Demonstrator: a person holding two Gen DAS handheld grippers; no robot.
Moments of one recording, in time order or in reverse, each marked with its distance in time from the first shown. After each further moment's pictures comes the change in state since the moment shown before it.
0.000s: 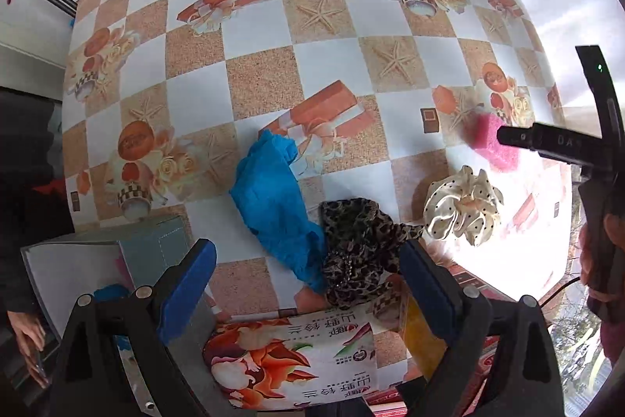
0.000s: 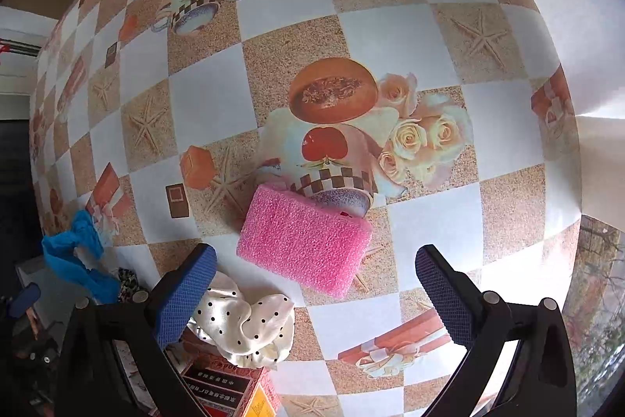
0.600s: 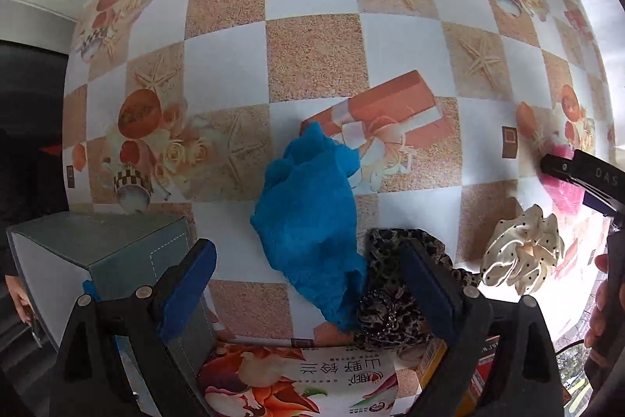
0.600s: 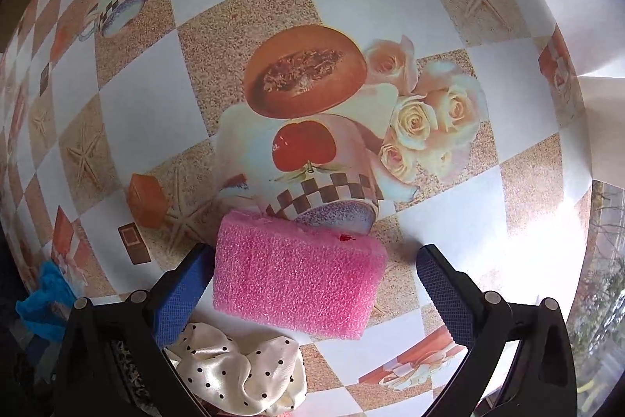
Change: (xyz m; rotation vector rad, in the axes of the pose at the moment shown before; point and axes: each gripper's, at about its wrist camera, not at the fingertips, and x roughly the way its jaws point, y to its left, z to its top) left arm 0.057 0.030 0.024 -0.175 0.086 0.068; right arm 0.046 0.016 0.007 0.110 0.055 -0.126
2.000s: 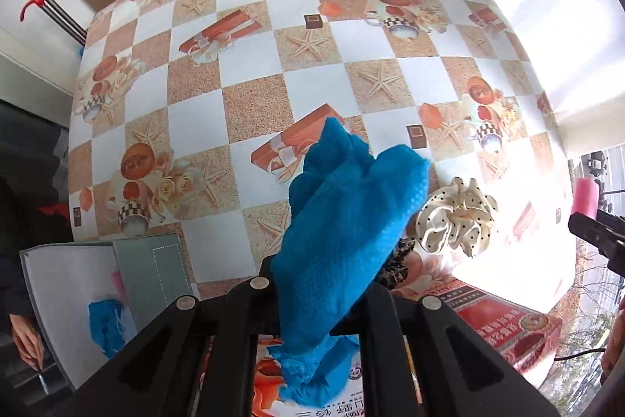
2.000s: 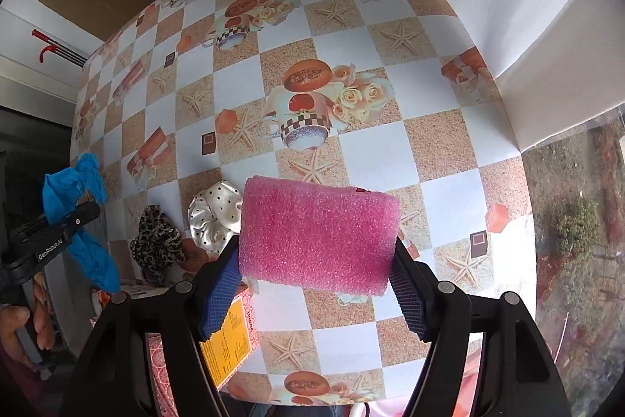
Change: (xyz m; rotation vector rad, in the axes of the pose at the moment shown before) left arm -0.072 -0.026 -0.039 0.175 -0.271 -0.097; right arm -0.122 -0.065 -0.133 -0.158 -0.259 0.159
